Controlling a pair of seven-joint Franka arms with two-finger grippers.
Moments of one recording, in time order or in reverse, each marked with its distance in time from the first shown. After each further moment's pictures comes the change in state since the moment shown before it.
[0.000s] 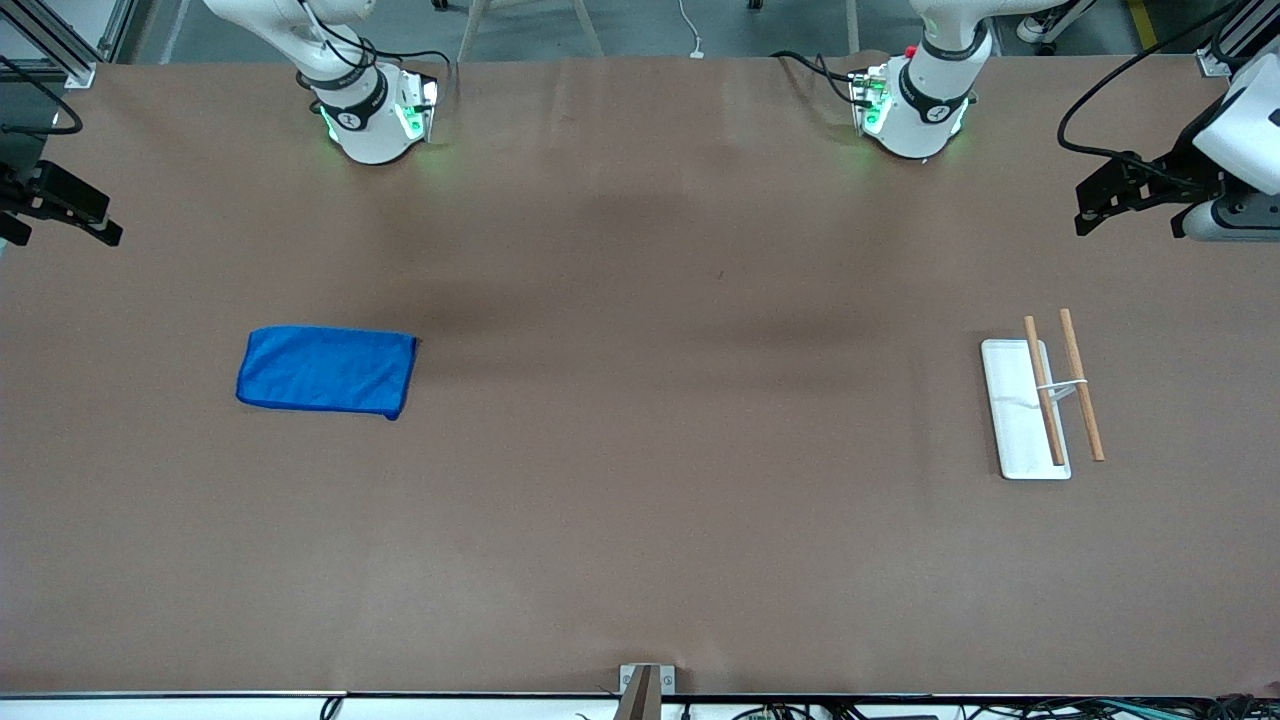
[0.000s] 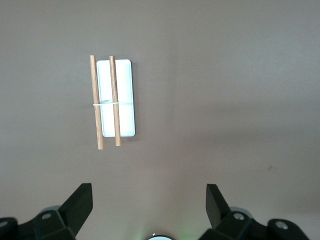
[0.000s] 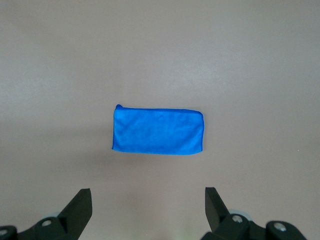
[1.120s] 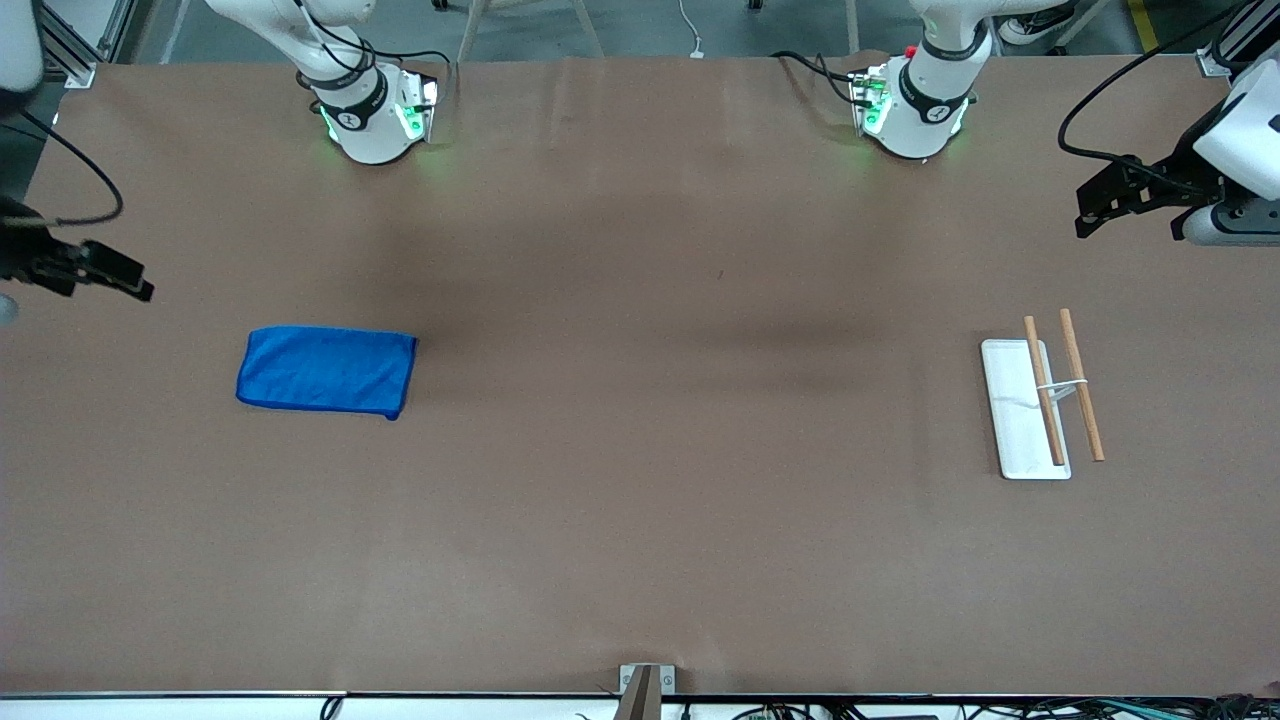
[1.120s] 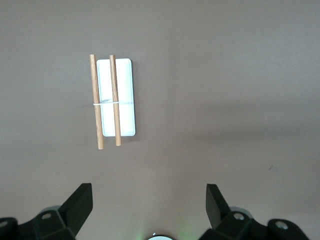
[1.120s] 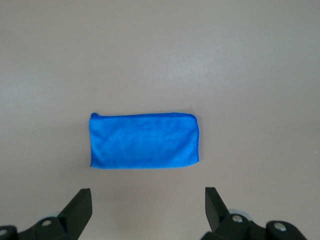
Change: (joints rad) left arm 0.002 0.007 0.001 0.000 0.000 0.000 0.003; right arm -0.067 0.042 -0.012 -0.315 -0.001 0.334 -0.002
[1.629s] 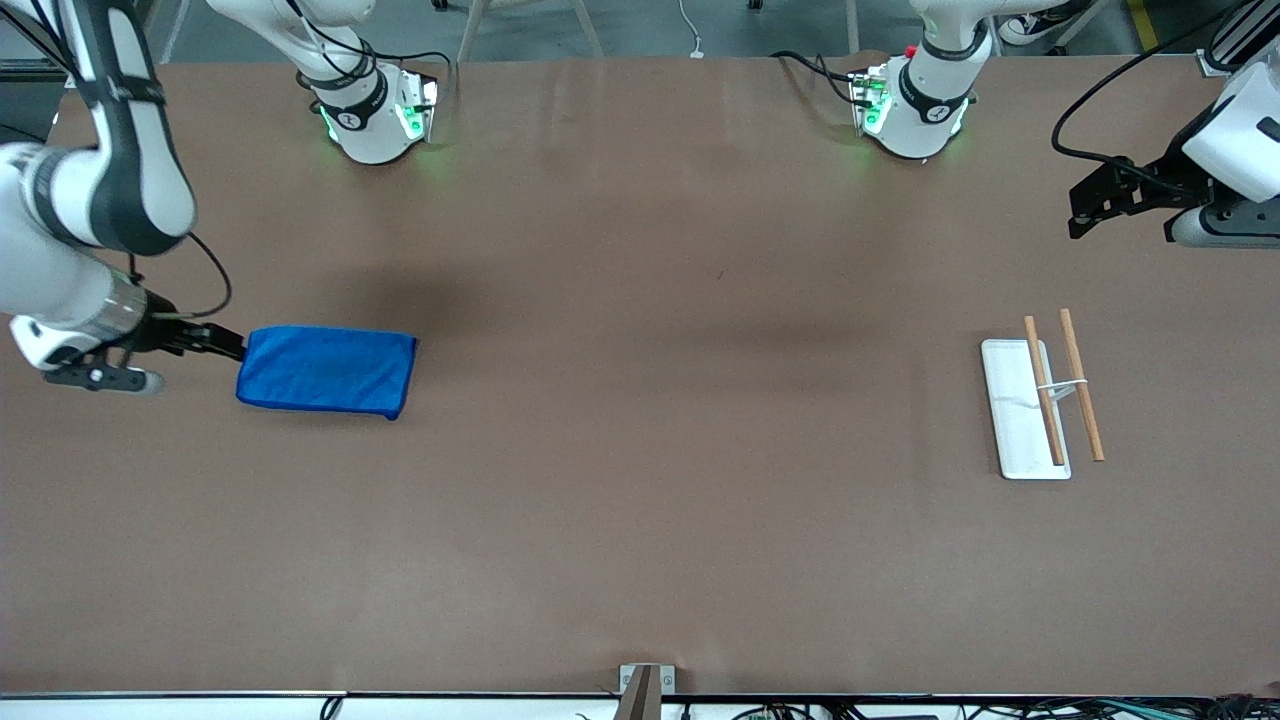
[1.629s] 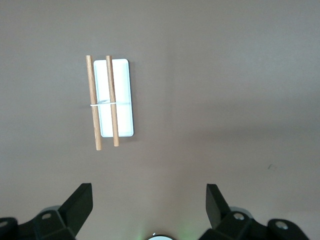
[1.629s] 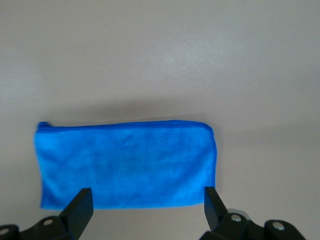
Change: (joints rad) left arm -0.007 0.005 -0.005 0.002 0.000 0.000 0.001; right arm -0.004 0.201 0.001 -0.261 0.000 0.408 -0.004
